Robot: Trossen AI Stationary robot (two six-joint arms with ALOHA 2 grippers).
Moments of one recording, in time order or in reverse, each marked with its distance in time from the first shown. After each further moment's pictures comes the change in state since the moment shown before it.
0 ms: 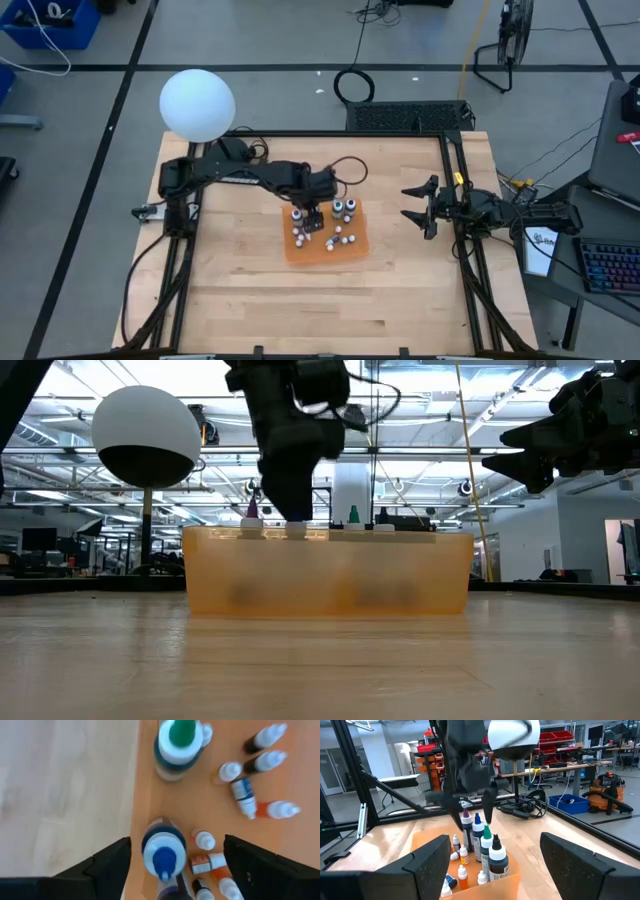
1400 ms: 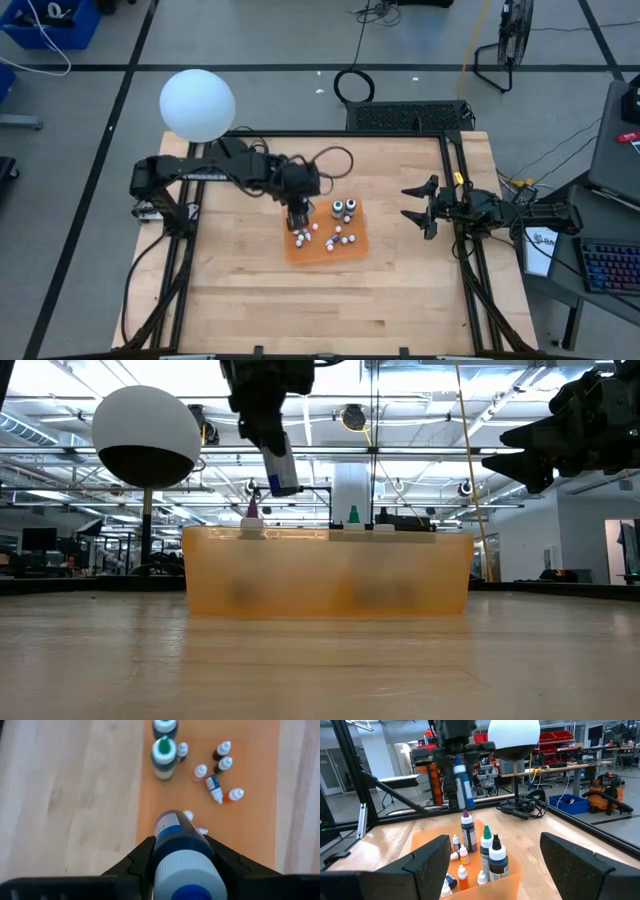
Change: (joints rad) left arm -0.034 -0.222 0.024 -0.144 -0.028 -0.002; right arm 0.000 0.000 0.000 0.000 0.000 0.000
